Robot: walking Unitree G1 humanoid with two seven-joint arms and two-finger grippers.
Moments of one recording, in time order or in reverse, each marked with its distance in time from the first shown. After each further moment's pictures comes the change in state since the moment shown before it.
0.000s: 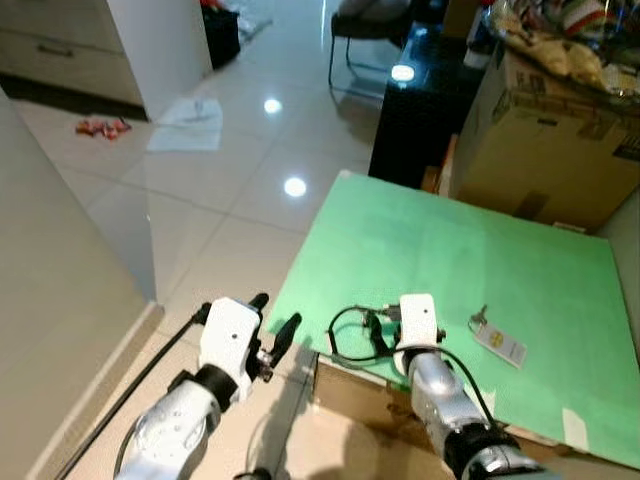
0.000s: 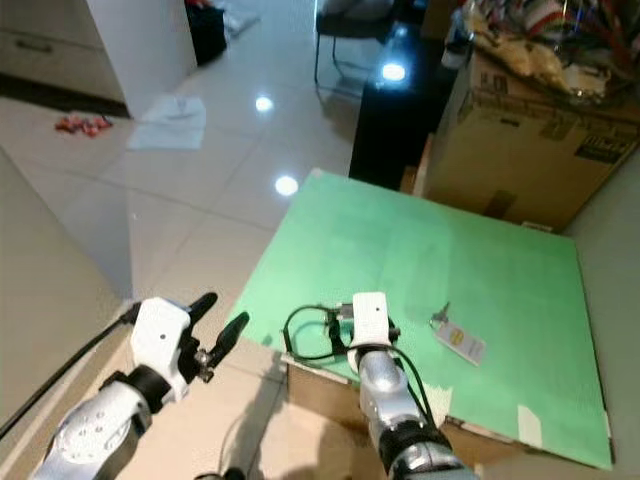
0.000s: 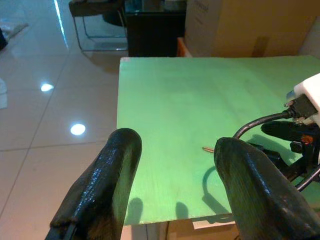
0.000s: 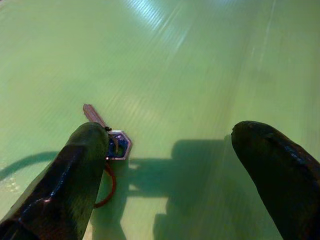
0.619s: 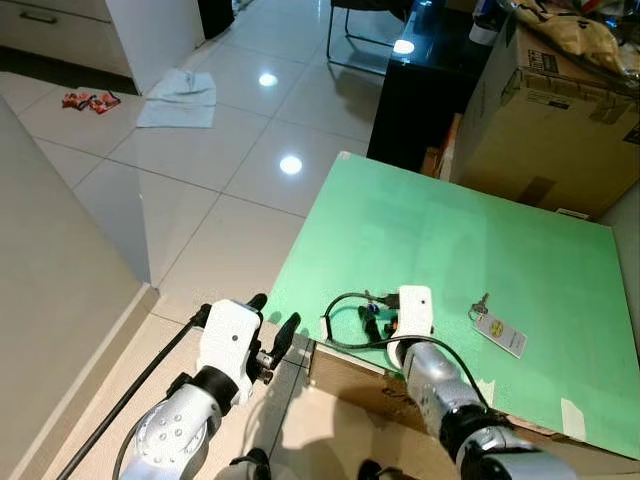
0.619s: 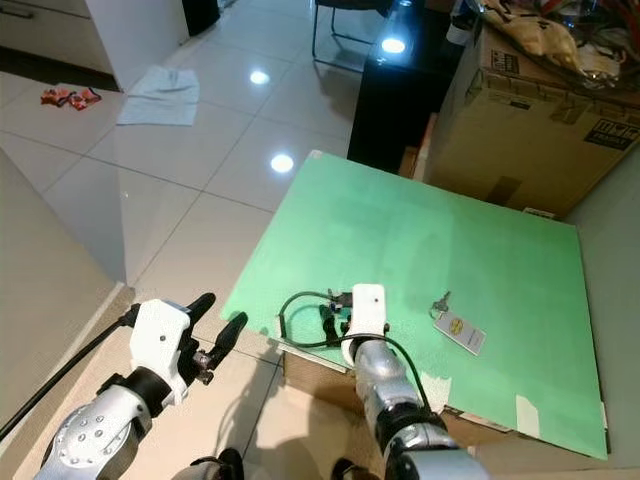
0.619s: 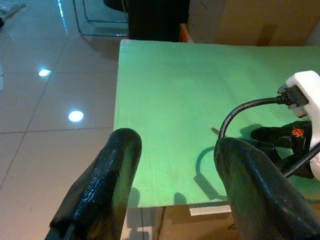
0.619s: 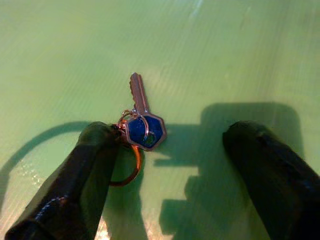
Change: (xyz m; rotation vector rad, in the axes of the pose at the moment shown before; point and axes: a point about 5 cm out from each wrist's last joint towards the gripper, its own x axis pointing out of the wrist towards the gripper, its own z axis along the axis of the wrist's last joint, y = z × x) left arm -0.002 -0.002 0.003 0.000 0.000 0.022; right arm 0.009 0.001 0.010 0.169 0.081 0.088
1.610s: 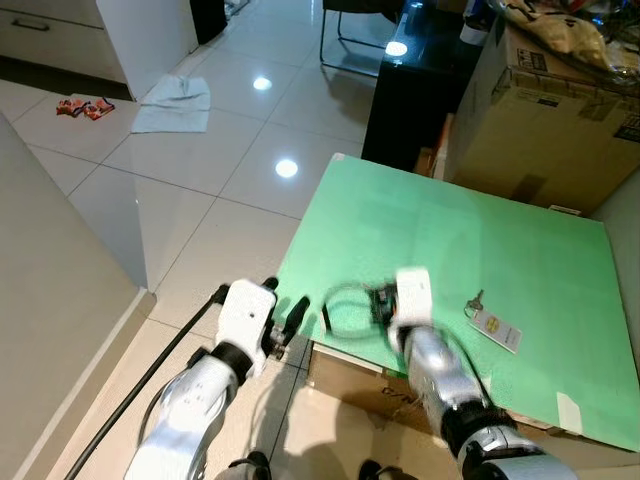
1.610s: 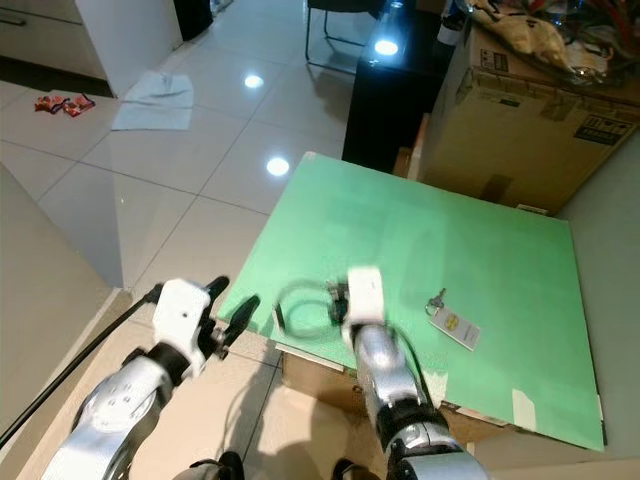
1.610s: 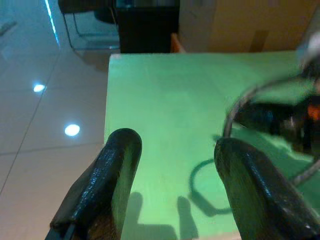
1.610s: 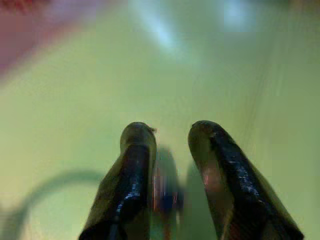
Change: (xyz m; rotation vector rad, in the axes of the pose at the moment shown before) left arm 0.036 0.003 -0.001 0.022 -0.034 -0.021; right arm -0.002 0.012 0.045 -0.228 -0.282 0.033
